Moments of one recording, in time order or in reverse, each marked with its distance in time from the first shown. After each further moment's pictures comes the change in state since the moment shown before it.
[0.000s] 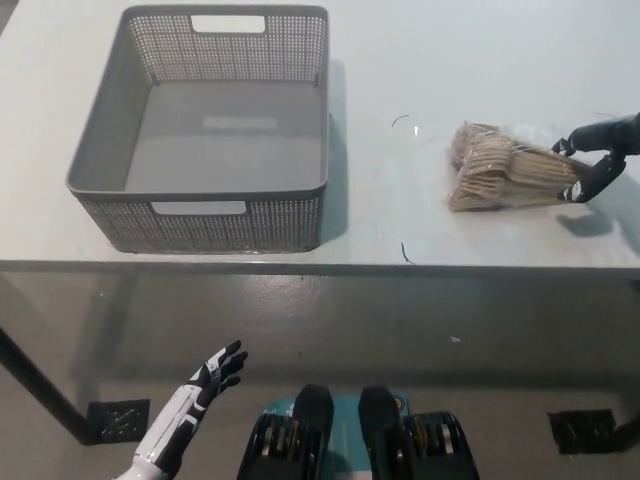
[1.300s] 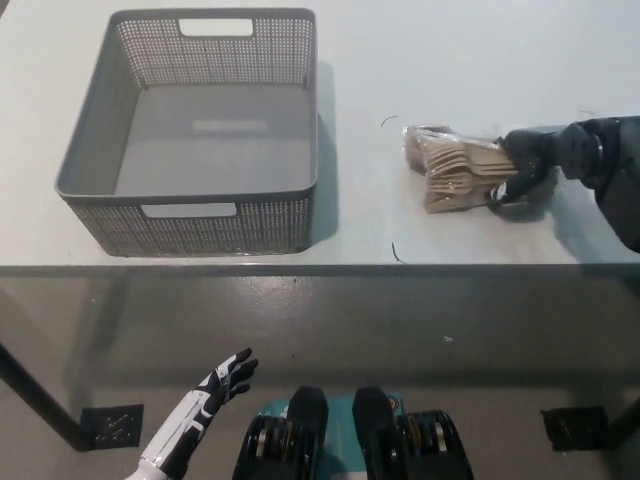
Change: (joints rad) left_arm 0.001 0.008 -0.017 0.010 -0.015 -0.007 -0.042; right_arm -0.046 0.236 -0.051 0.327 -0.023 -0.043 -0.318
